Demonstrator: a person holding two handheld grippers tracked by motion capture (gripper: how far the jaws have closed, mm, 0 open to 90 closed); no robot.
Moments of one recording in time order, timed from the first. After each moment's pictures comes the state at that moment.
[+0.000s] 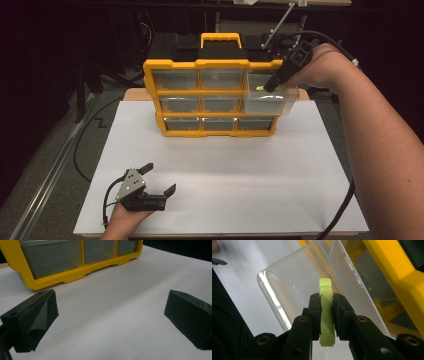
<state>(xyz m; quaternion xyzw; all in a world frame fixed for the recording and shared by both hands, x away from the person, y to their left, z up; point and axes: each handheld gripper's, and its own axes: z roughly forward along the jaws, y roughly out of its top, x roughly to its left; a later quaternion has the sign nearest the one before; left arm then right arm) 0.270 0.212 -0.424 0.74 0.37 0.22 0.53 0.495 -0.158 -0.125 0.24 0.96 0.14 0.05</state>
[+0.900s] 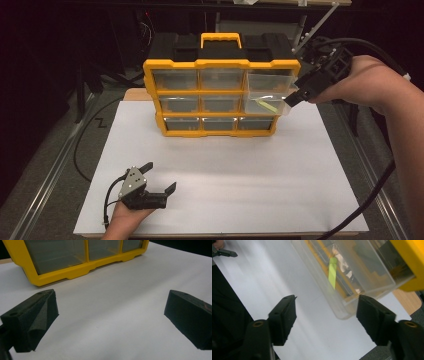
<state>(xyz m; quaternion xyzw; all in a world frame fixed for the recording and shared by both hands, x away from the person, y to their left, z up) 0.274 0.211 -0.427 0.74 0.38 0.22 0.51 0.428 -0.199 -0.100 0.26 0.95 0.16 0.09</state>
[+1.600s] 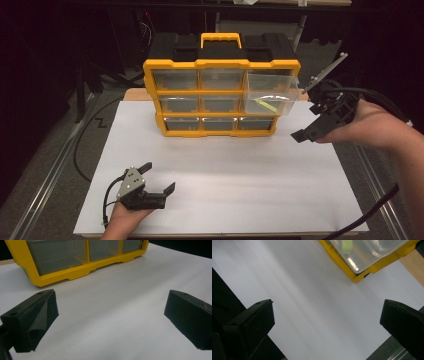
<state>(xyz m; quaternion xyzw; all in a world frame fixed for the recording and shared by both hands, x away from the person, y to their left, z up) 0.272 0.213 -0.426 0.74 0.38 0.22 0.52 0.390 -0.227 -0.164 0.30 0.94 0.16 0.10</state>
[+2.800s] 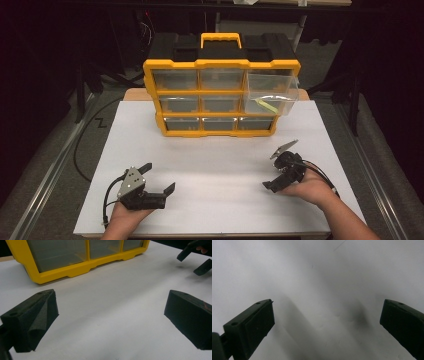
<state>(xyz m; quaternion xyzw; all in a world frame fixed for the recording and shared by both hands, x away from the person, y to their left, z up) 0.272 0.214 -0.426 0.74 0.38 0.22 0.51 0.386 -0.225 -0.403 0.33 0.92 0.19 0.08</state>
